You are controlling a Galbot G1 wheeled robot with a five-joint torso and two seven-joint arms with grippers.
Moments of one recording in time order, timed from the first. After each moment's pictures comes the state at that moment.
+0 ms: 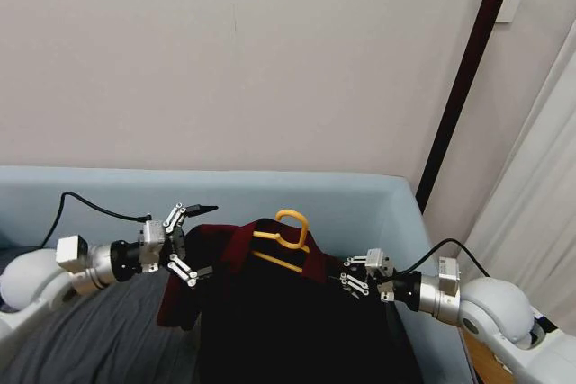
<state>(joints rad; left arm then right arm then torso) 1.13 -0.49 -0.33 -2.05 -0.80 -0.24 0.41 -1.00 0.70 0.30 1.98 0.62 -0.16 -0.69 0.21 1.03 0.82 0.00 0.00</state>
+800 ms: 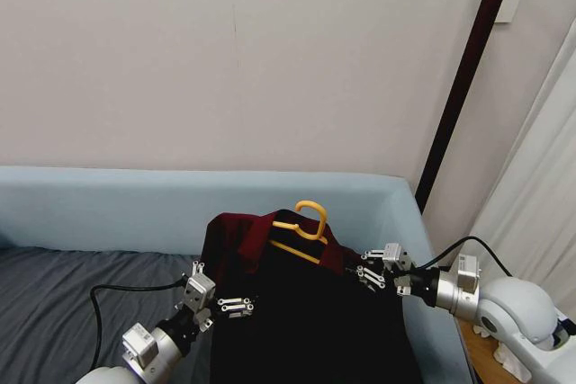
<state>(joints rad) 1.40 -0.70 -0.28 -2.21 -0.50 -0.09 -0.06 -0.98 0.69 0.29 1.96 0.63 -0.16 -0.69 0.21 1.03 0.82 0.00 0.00</state>
